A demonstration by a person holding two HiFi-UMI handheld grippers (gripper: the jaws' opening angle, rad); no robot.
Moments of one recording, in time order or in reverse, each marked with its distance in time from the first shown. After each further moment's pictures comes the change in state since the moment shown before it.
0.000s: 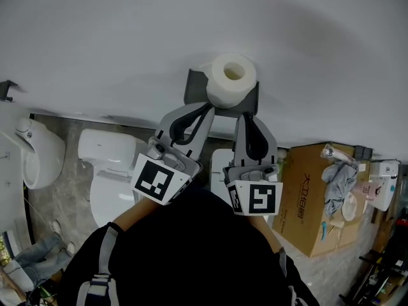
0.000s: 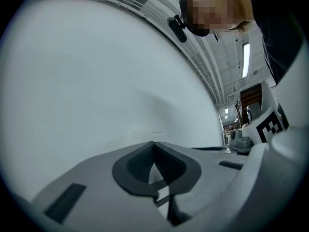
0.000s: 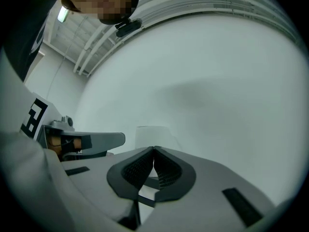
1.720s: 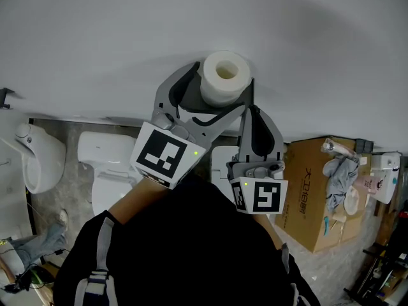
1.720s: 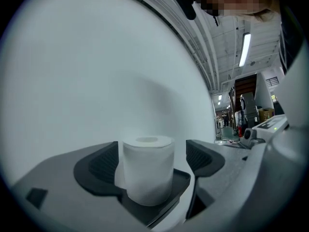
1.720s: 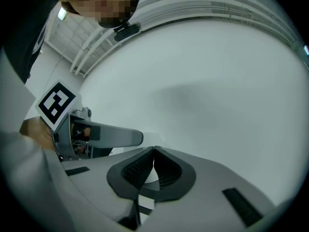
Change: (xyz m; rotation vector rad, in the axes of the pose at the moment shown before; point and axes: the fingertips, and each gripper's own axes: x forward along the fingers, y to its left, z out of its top) left arm 0.056 0.001 0.019 0.030 0.160 -0.061; right arm 0.002 -0.022 0.011 -0.005 -0.038 -0.062
